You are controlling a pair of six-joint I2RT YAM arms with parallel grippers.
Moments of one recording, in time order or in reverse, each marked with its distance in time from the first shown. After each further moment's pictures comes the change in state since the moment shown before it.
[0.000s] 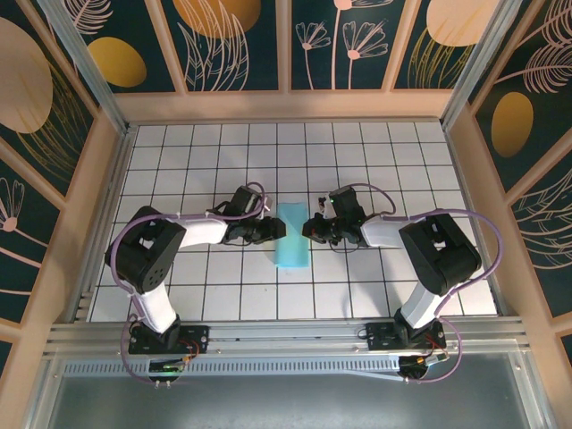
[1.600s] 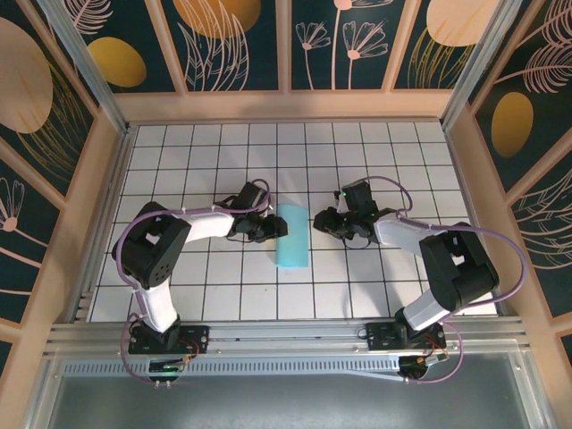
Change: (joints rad) left arm -0.020 0.055 0.106 -0.150 -0.048 -0.011; right arm -0.078 -0.138 0.016 -0.202 0.127 -0.097
